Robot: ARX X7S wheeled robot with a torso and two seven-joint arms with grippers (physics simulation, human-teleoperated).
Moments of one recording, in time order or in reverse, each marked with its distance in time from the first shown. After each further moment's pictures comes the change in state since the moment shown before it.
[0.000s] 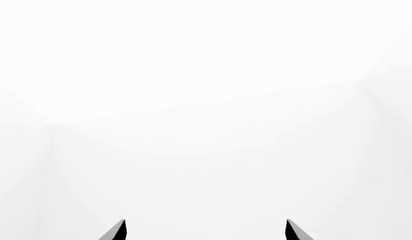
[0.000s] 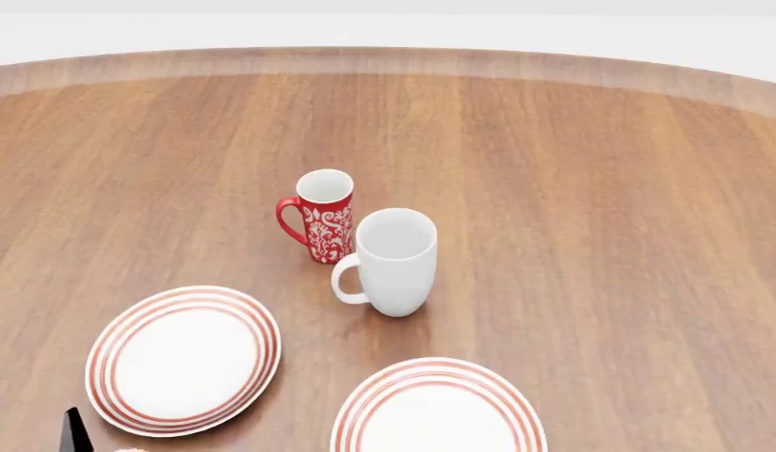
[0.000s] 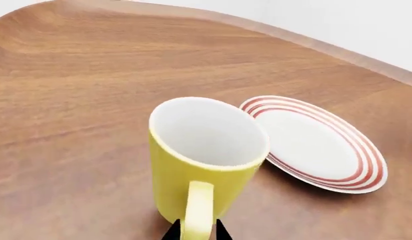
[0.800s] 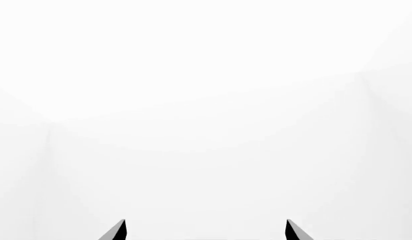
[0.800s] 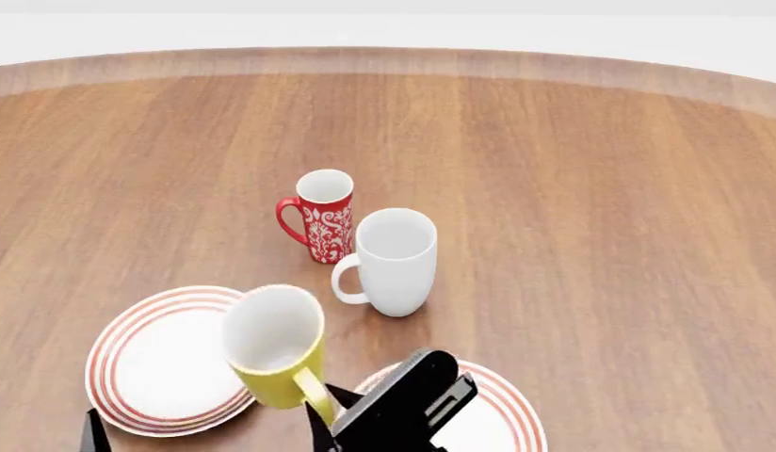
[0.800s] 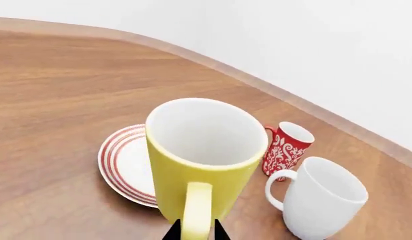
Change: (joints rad) left arm -0.011 -0.008 0.023 -0.016 0.015 -0.023 -0.014; right arm 0.188 0.398 0.109 -0.454 0.187 0.228 0.063
